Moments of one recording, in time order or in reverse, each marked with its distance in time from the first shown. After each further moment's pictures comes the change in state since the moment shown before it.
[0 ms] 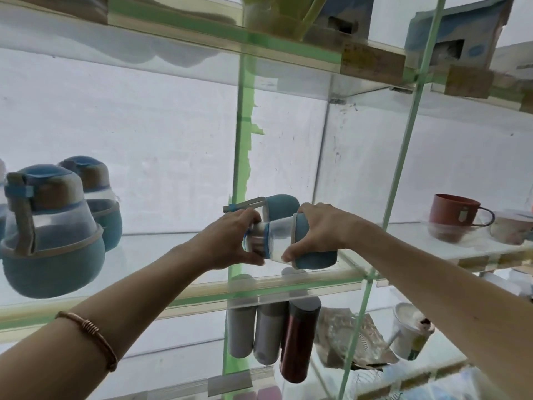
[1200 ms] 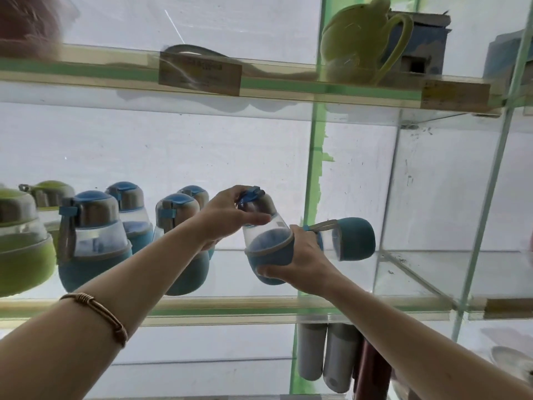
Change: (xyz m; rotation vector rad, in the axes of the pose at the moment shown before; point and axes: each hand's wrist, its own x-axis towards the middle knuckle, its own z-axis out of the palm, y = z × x) left_hand -0.060 -0.039 -0.113 -0.665 0.302 -0.296; right_hand 0.014 -0.118 0.076 0.663 0.215 -0.309
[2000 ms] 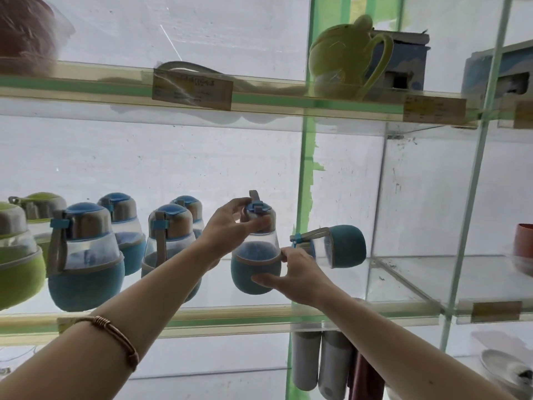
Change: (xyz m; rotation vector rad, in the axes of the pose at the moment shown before) left_hand 0.000 -0.007 0.018 -0.012 0.103 -0.025; right_hand -0.005 -0.004 -0.001 -0.152 -0.031 0.042
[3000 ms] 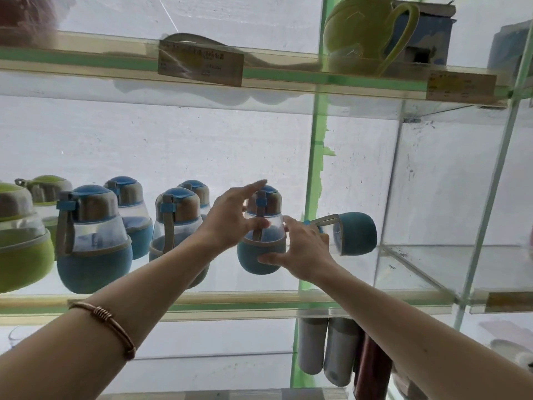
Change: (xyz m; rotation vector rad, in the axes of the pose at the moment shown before) left_hand 0.001 -0.015 -0.010 0.461 0.020 0.256; right_hand 0.016 -0.010 0.004 -0.181 0.133 -0.064
